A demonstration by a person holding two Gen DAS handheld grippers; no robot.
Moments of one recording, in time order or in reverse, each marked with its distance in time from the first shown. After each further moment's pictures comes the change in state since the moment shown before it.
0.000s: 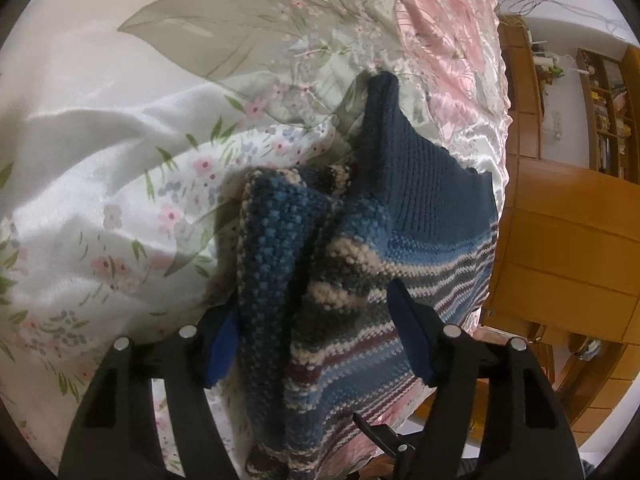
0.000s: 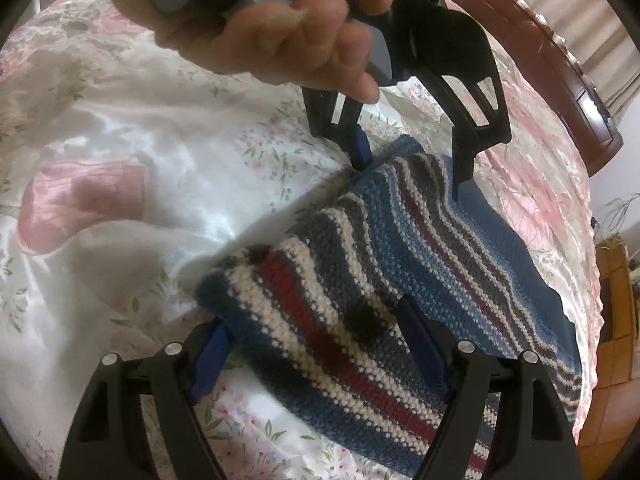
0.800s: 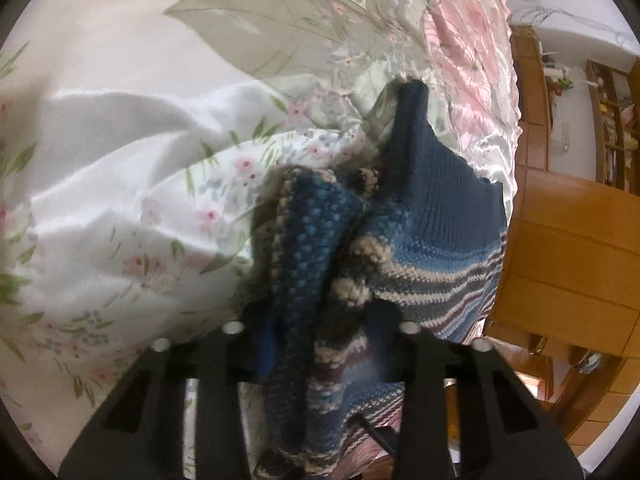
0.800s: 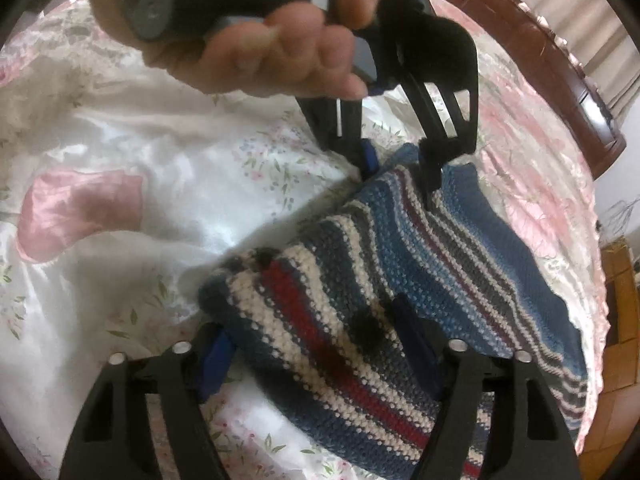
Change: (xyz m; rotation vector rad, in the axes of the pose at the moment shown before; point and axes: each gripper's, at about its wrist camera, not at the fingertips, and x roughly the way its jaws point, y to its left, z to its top) left arm -0.005 0.016 -0.004 -0.038 -0.020 0.014; right arm 0.003 -0.003 0.004 0.008 -0.026 0.033
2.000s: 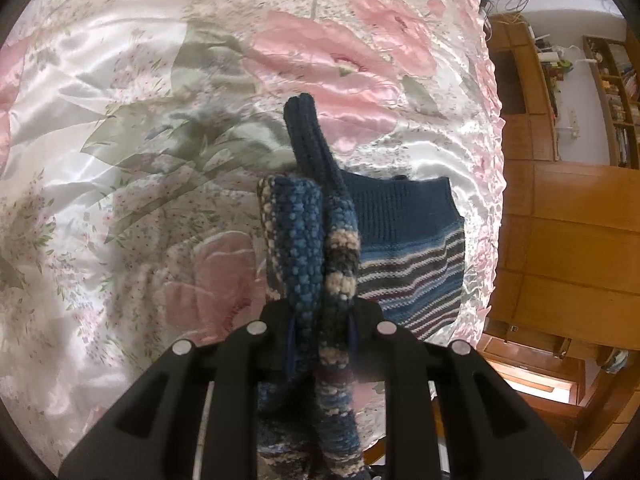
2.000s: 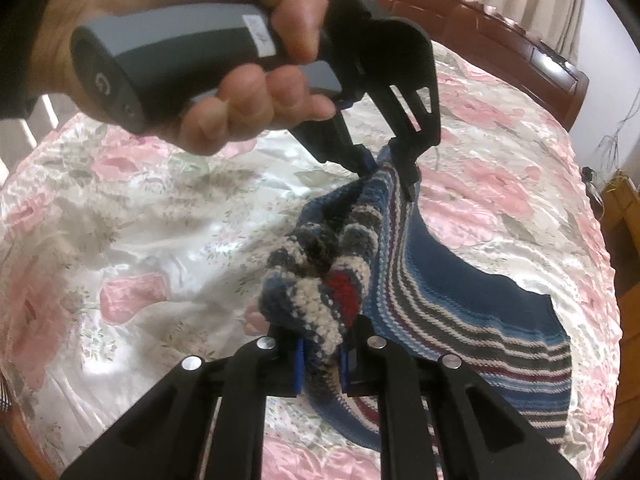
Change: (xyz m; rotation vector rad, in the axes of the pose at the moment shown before) left arm -0.054 -0.168 -0.031 0.064 -0.078 0.144; right arm -0.125 -0.114 -0.013 0.266 -0.143 0.077
